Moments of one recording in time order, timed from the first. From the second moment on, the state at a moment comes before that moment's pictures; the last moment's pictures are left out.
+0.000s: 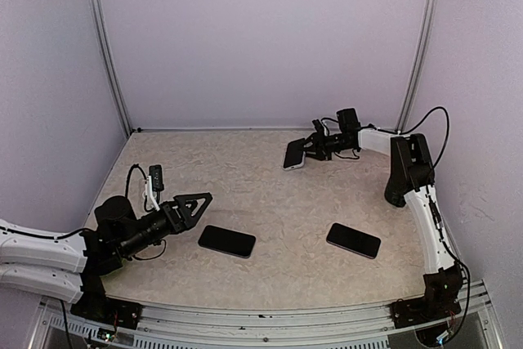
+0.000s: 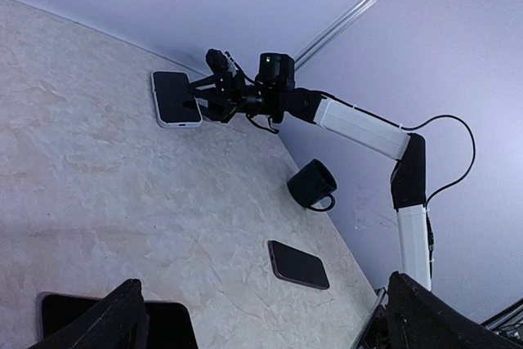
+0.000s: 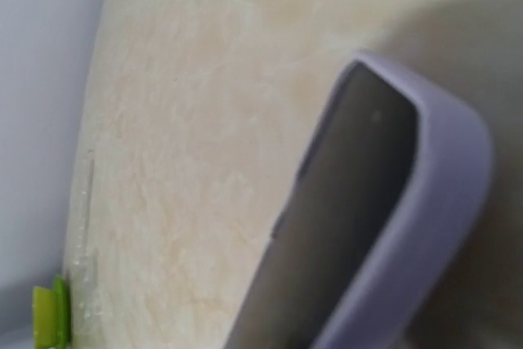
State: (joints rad) left arm -0.93 0.99 0.23 0.72 -0.14 -0.79; right arm 0.23 2.67 2.20 -0.27 -0.96 0.51
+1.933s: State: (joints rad) left arm -0.93 0.97 0.17 0.76 -0.18 -0.84; right arm 0.35 2.57 2.13 -0.31 -0.44 0.45
